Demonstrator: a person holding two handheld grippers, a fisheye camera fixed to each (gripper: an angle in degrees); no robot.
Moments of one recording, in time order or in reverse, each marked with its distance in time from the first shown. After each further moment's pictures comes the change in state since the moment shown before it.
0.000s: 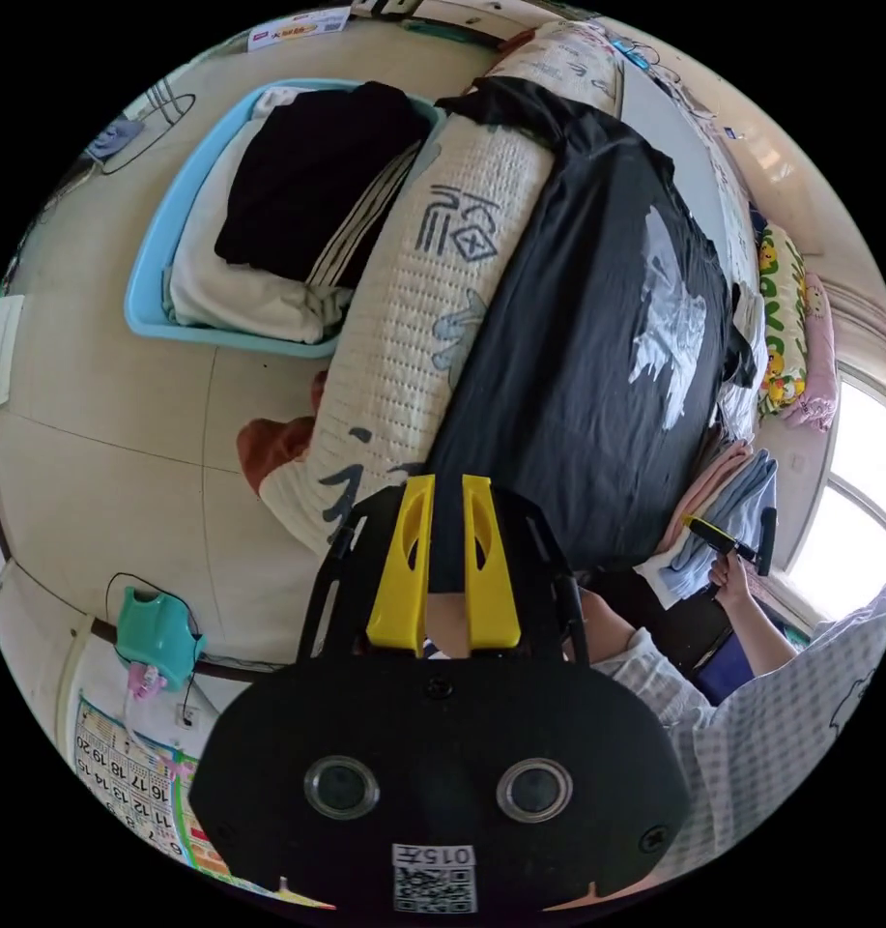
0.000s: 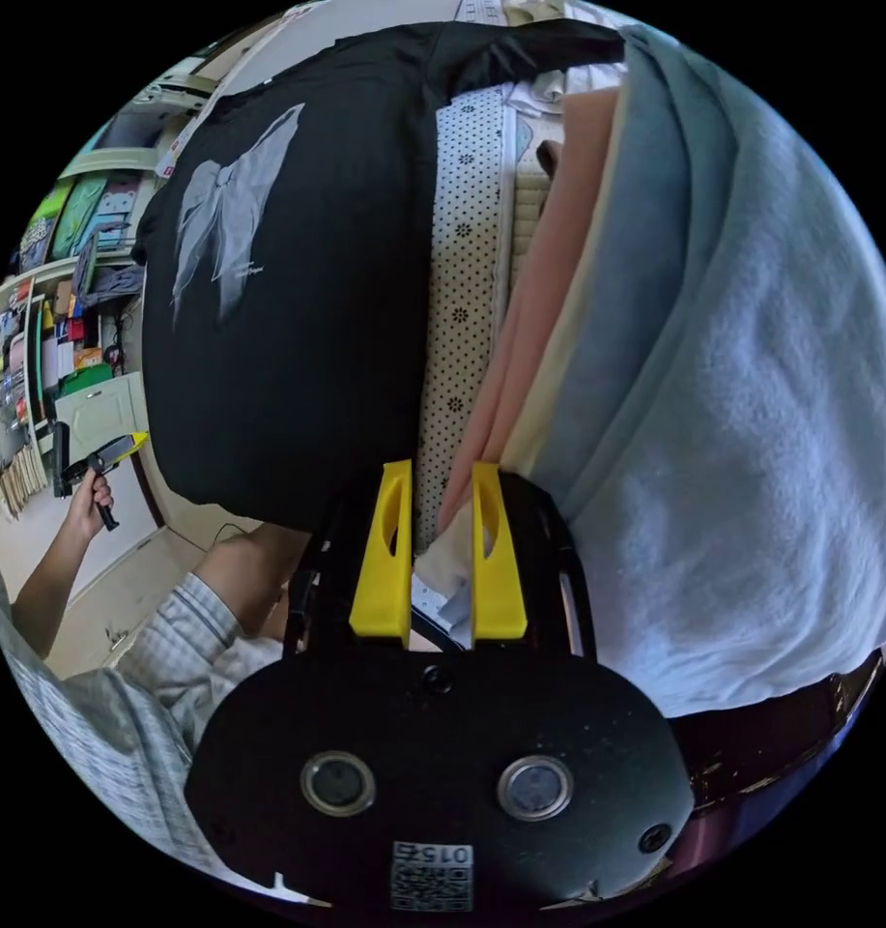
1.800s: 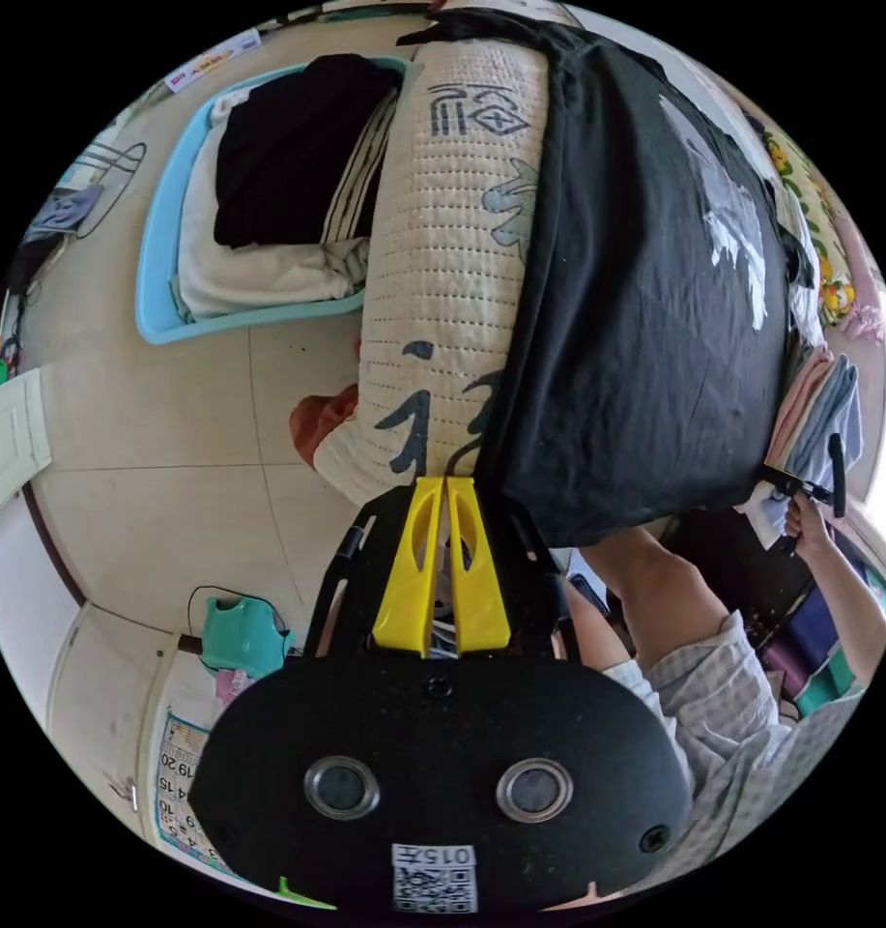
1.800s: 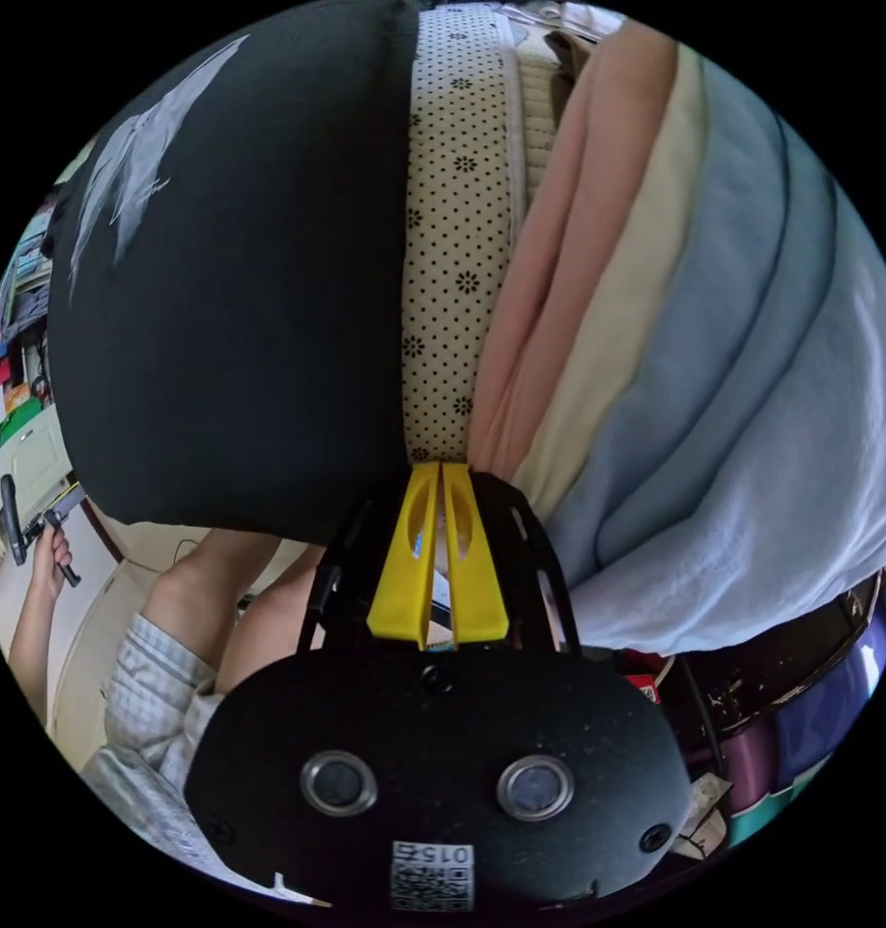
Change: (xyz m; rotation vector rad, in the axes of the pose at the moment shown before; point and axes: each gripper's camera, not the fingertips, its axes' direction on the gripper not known) left arm 0.094 0.014 0.052 -0.143 -0.220 0.155; right arm -0.111 0.064 0.023 -0.085 0.219 0.174
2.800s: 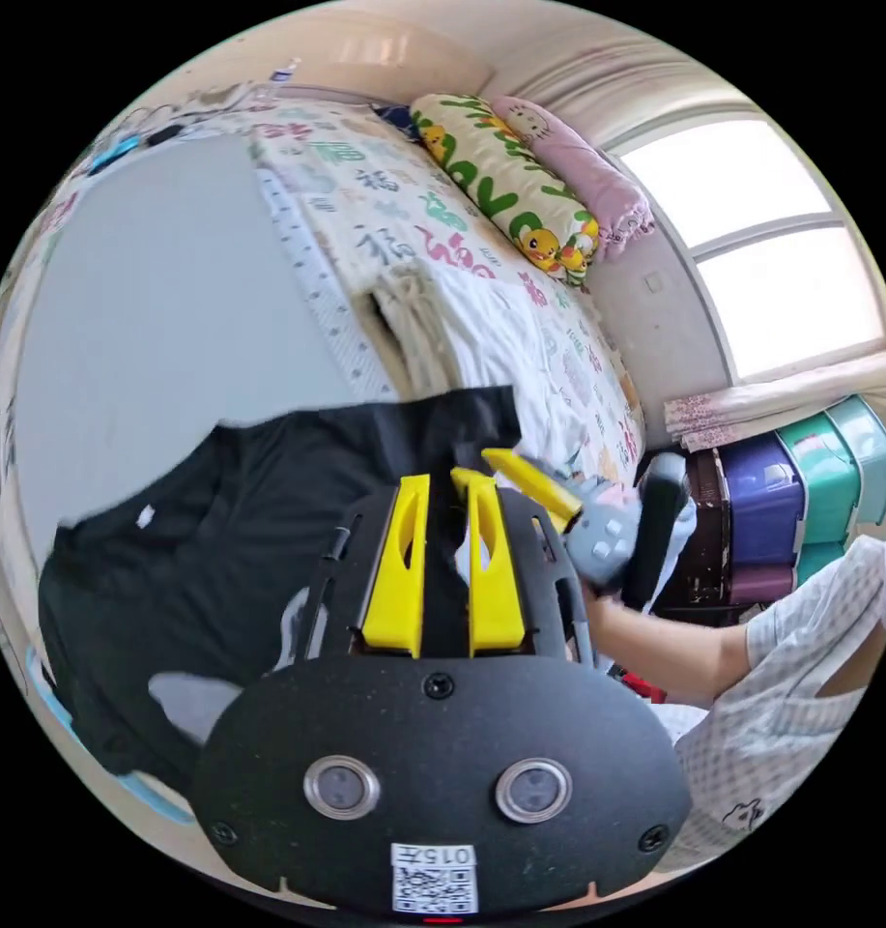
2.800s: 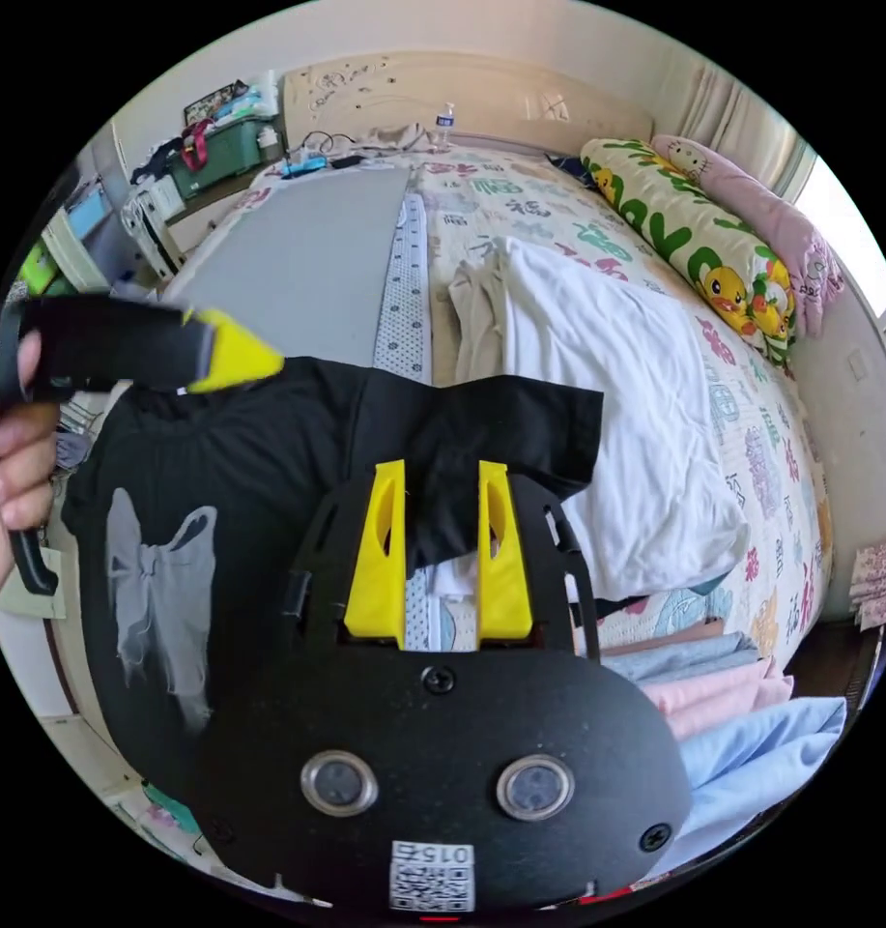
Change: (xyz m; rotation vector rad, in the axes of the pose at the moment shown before) left arm 0.499 -0.308 -0.200 0.305 0.244 0.714; right arm 0.071 -0.117 -0.048 0.768 0.041 0.066
